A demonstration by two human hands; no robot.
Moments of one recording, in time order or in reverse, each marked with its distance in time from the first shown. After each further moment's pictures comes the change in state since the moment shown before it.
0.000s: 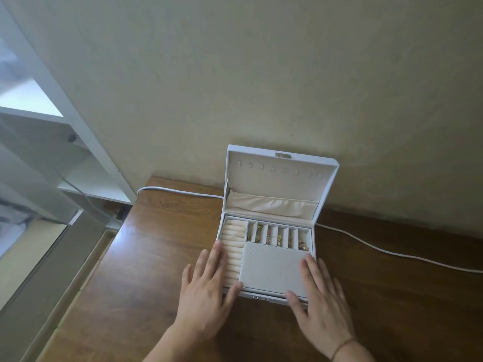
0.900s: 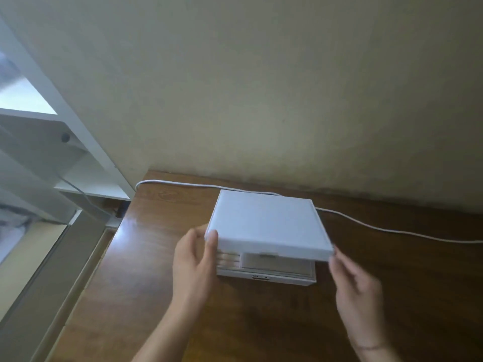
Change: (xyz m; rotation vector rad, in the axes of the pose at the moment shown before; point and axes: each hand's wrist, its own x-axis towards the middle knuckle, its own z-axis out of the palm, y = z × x) left_hand -0.006 0.017 -0.055 -0.862 0.383 -0.220; right_hand -0.043 -0.017 -0.064 1.033 0.408 0.356
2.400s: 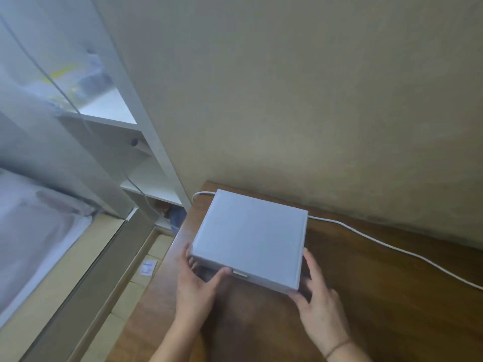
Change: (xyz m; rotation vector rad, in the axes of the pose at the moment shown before) left_hand 0.046 -0.085 -0.072 -0.054 0.181 -0.169; right_hand 0.002 -0.022 0.151 -0.484 -0.491 -0.077
